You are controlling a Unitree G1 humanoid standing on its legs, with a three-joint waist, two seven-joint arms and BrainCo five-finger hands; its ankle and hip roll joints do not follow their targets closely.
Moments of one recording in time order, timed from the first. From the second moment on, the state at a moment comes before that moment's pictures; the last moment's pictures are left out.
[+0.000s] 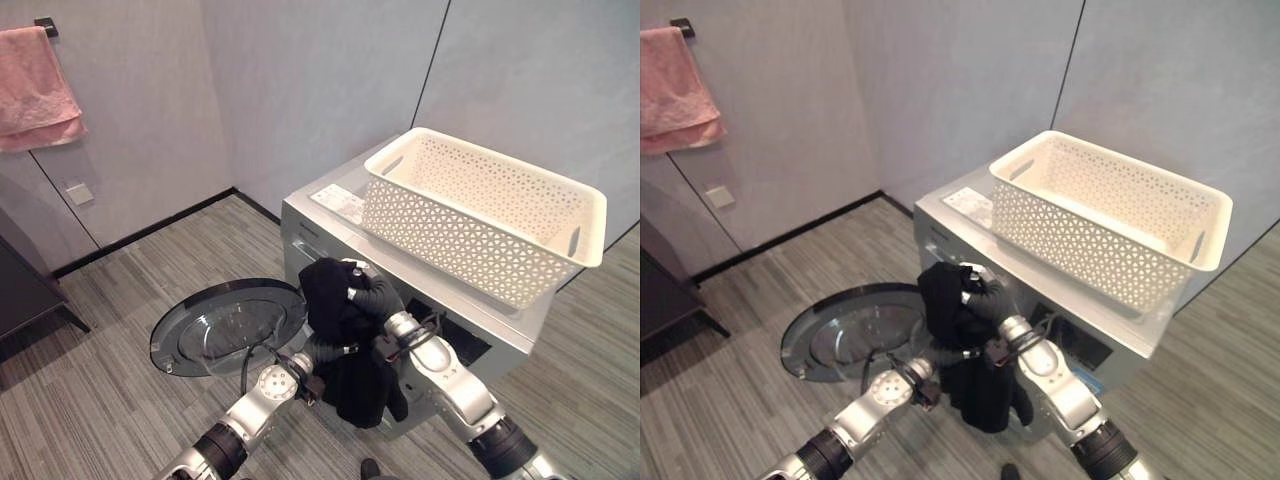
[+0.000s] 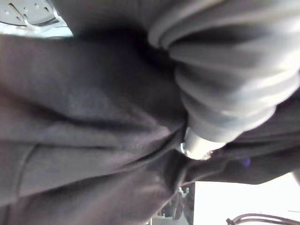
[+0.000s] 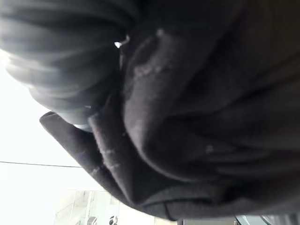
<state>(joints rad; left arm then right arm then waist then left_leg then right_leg) -0.23 0.23 -0.65 0.37 -0.31 -0.07 -0.04 -0.21 -0.37 0.49 -0.09 0.38 -0.02 -0.05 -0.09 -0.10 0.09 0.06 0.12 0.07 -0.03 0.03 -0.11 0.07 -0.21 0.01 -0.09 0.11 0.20</state>
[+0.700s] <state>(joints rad) -0.11 0.24 -0.49 0.53 -0.21 -0.17 0.00 0.21 -0.51 0.40 -0.11 0.43 -0.07 0.19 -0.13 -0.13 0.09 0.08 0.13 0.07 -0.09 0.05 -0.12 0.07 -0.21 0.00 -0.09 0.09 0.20</state>
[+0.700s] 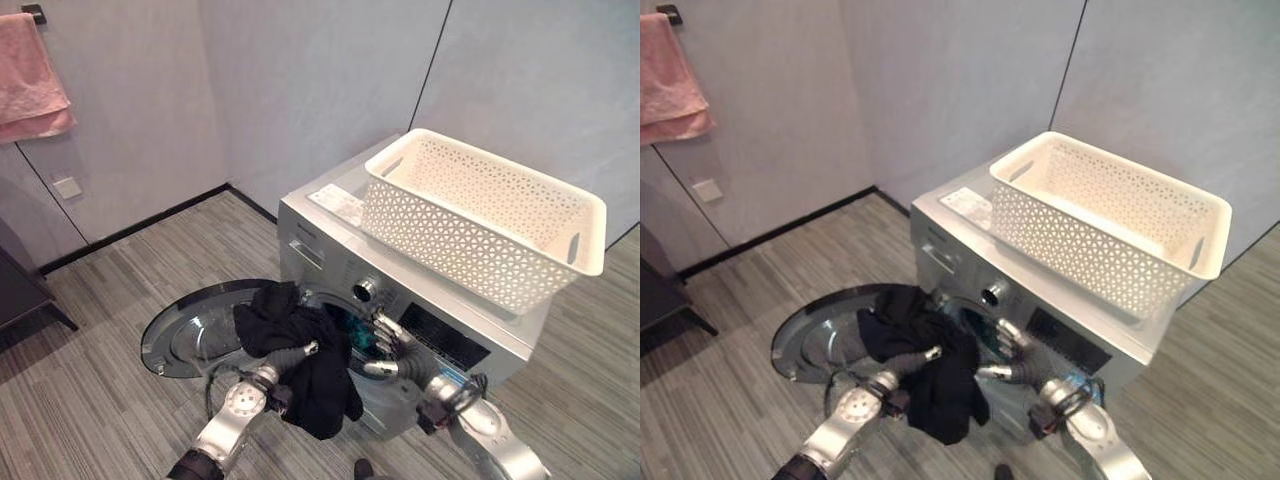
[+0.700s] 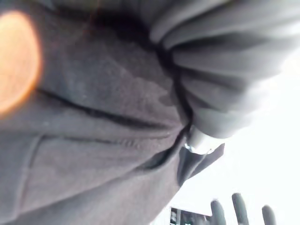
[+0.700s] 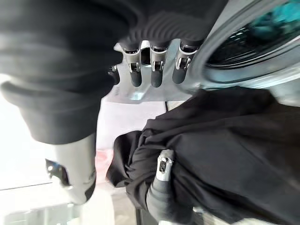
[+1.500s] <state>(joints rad) -0.33 0.25 -0.44 0.69 -0.18 -0.30 0.38 0.31 -0.56 0.42 0.77 -0.61 -0.12 -0.36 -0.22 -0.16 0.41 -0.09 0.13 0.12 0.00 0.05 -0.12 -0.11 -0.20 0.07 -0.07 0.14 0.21</state>
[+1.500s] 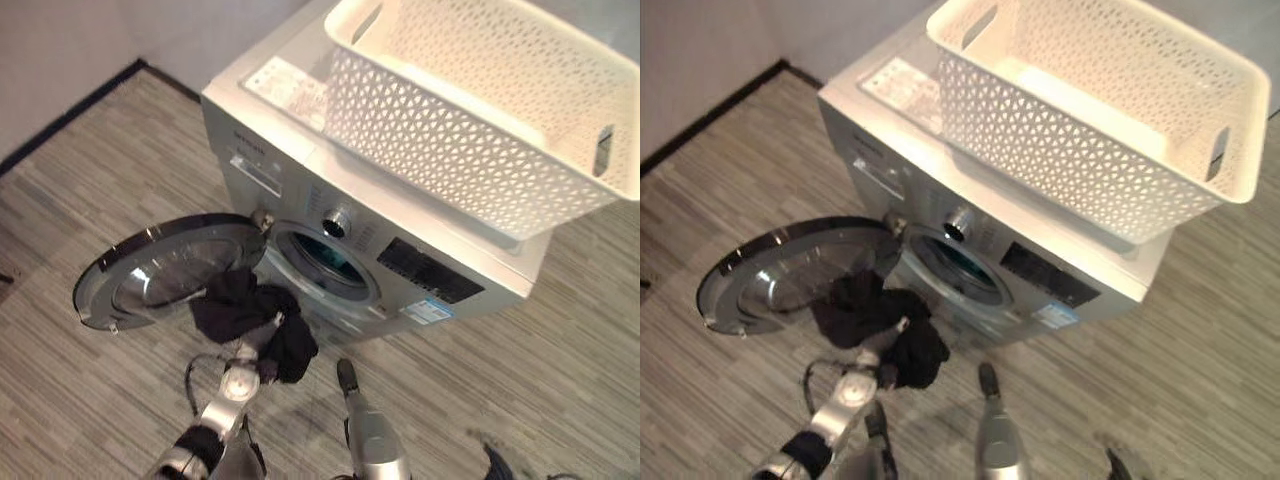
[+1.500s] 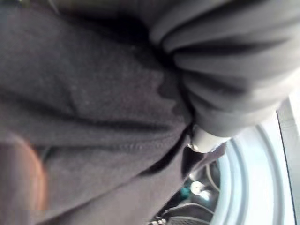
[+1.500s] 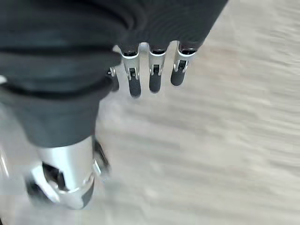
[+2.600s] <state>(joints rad) -0.87 0.20 -0.49 1.06 -0.20 -0.28 0.33 -0.09 -0.37 0.64 1.19 -0.63 0.00 -0.24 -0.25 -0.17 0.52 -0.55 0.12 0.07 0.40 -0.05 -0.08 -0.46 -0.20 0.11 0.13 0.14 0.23</state>
